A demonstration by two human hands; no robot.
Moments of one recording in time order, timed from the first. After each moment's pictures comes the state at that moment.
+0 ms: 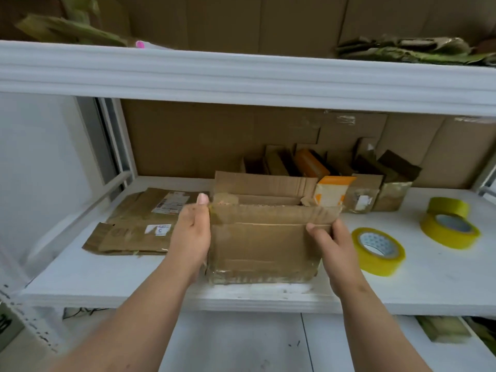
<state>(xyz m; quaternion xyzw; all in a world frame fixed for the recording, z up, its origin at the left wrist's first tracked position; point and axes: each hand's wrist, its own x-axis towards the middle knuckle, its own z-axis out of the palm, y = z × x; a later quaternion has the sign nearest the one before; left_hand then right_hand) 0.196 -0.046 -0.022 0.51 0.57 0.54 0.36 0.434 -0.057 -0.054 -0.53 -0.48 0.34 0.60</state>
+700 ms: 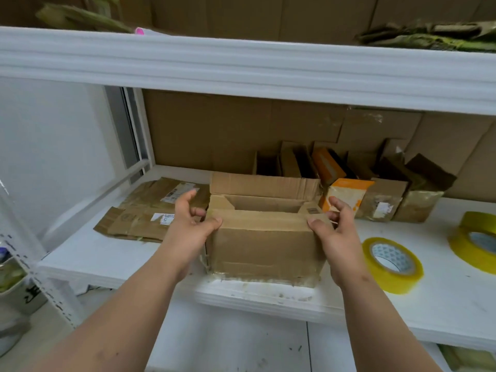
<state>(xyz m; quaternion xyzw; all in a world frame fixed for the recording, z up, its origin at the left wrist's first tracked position) 0.199 -0.040 -0.032 0.46 0.59 0.53 0.39 0.454 -0.021 -0.043 -0.55 -0.50 0.37 0.56</state>
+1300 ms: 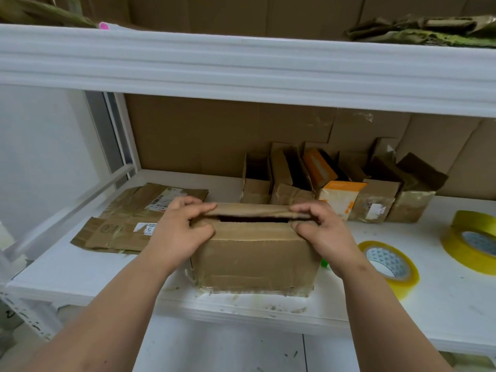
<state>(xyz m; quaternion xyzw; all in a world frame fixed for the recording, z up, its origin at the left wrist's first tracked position) 0.198 -0.017 -0.020 0.63 0.61 0.42 0.24 0.464 0.004 -0.024 -0.54 -0.64 0.32 0.44</state>
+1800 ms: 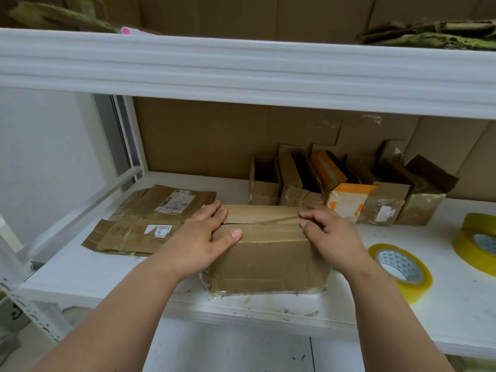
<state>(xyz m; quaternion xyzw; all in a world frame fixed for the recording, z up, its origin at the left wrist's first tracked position) 0.186 -0.014 -0.022 0.74 0.61 0.21 0.22 0.454 0.006 -0.024 -0.61 -0.69 0.20 0.34</state>
